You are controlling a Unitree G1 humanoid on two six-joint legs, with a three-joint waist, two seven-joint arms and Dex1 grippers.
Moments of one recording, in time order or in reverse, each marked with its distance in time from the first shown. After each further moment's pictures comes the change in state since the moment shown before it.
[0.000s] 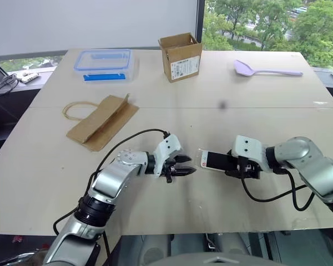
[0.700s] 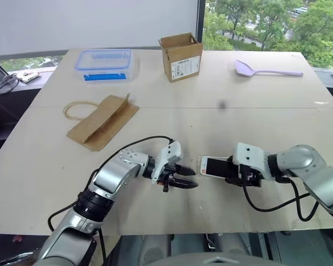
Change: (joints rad) left arm -0.038 0.077 -0.052 0.071 -0.095 0.010 -0.226; right arm 0.094 -0.014 -0.033 -0.063 0.008 -0.074 -0.032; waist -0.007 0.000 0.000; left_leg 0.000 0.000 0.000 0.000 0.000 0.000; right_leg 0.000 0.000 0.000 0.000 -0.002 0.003
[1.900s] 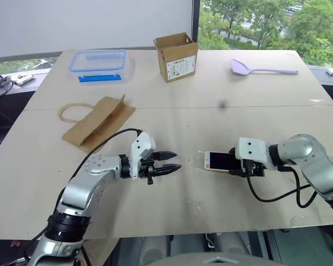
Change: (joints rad) left arm 0.213 0.032 0.271 -0.139 -0.100 -0.157 0.173; right arm -0.073 0.003 0.012 0.120 -0.120 -0.134 0.132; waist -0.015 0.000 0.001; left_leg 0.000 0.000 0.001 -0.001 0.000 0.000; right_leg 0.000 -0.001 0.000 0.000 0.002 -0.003
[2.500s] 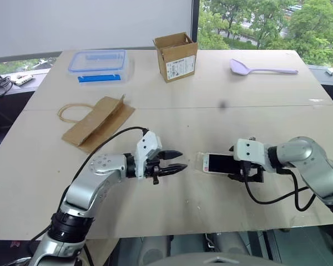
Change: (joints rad) left arm -0.042 -0.008 -0.036 -0.067 -0.014 0.019 0.058; right arm 0.022 0.007 -0.029 -0.067 0.017 0.128 -0.044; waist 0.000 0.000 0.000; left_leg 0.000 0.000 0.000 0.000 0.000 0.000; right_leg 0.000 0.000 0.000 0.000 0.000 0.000
